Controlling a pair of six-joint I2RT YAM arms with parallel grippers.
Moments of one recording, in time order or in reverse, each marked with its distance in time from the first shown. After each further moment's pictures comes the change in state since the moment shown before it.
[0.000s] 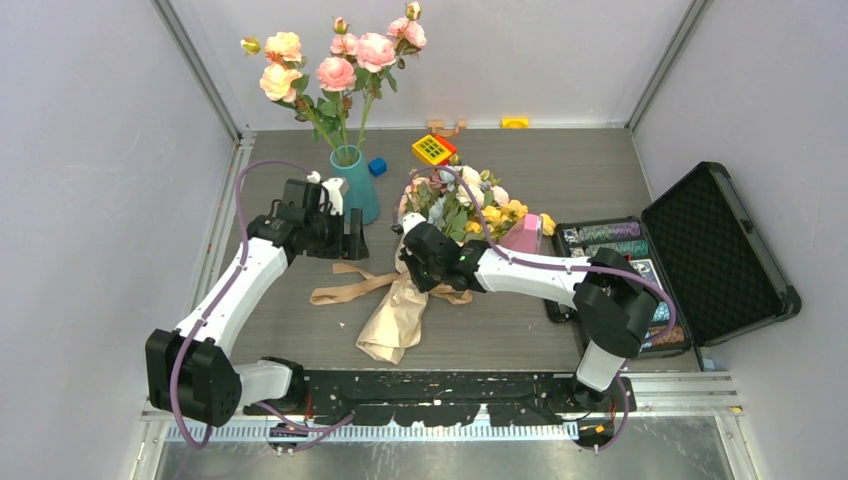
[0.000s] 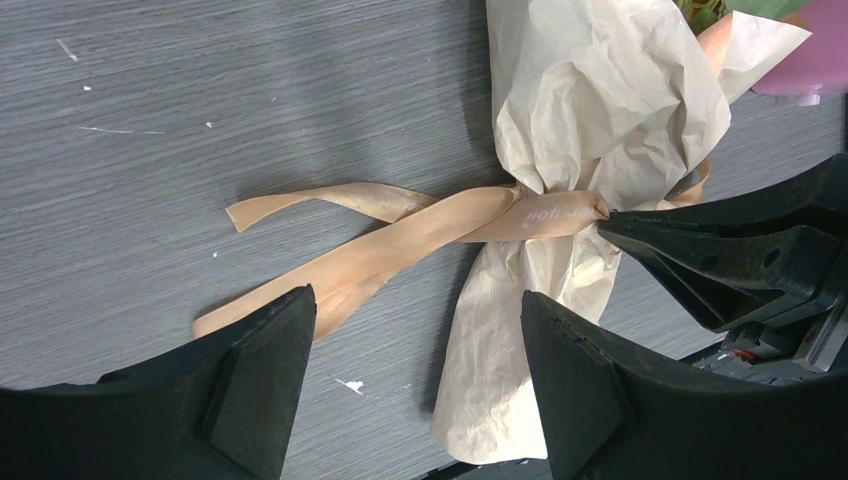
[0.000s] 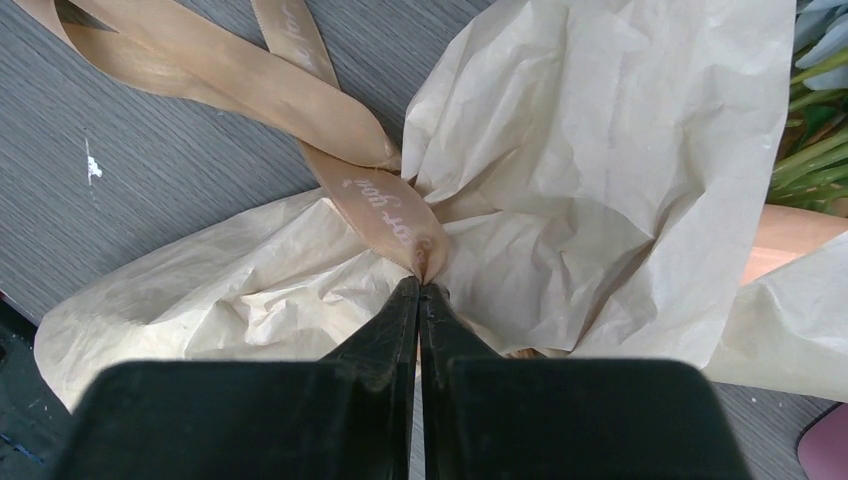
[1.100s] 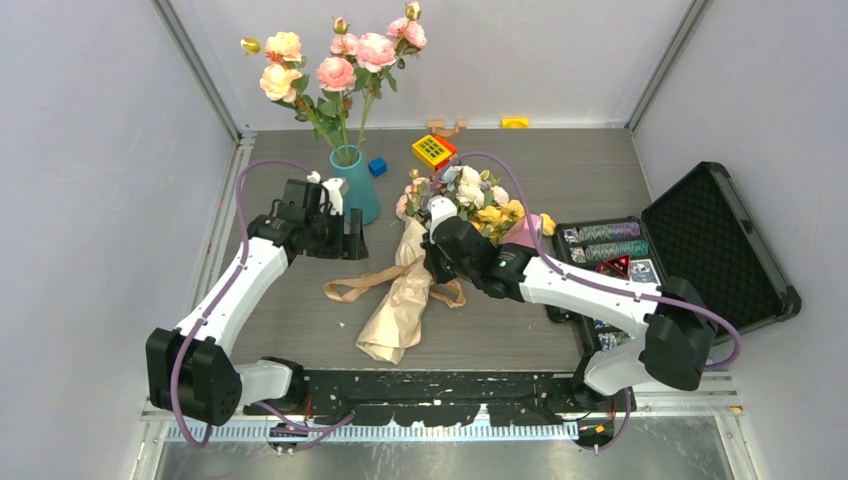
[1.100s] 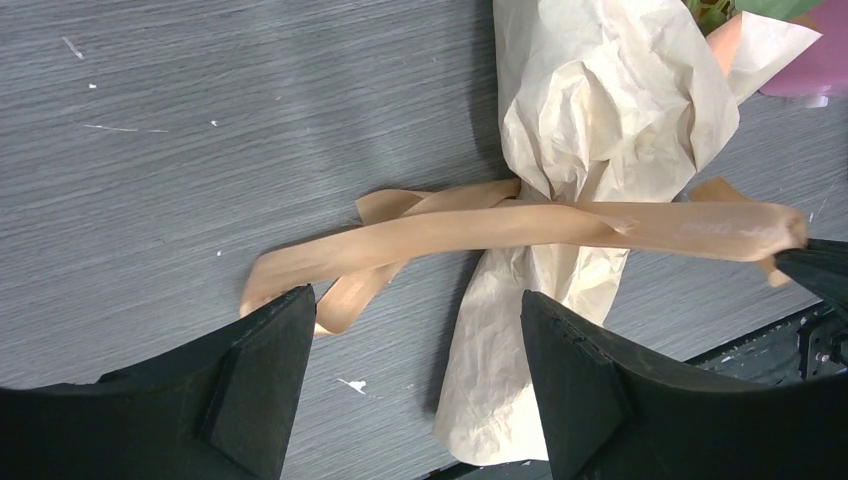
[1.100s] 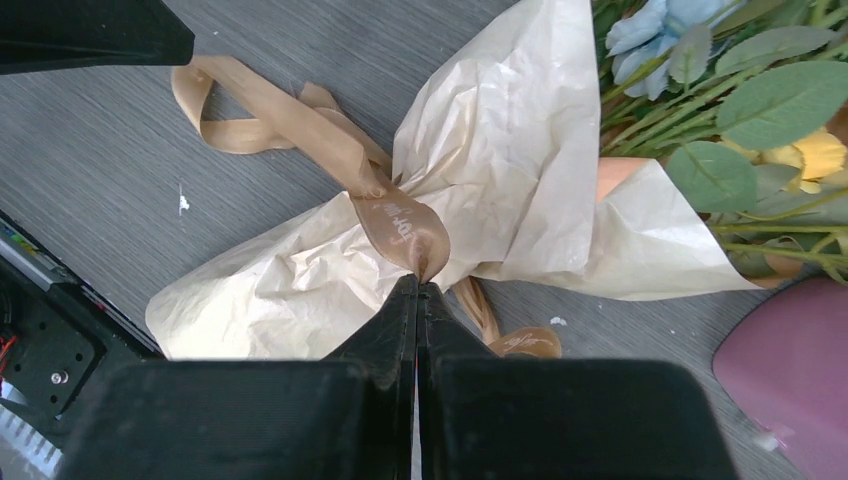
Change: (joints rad) left arm 0.000 0.004 0.000 0.000 -0.008 0.000; right arm 0.000 -0.269 -0.082 -0.013 0.083 0.051
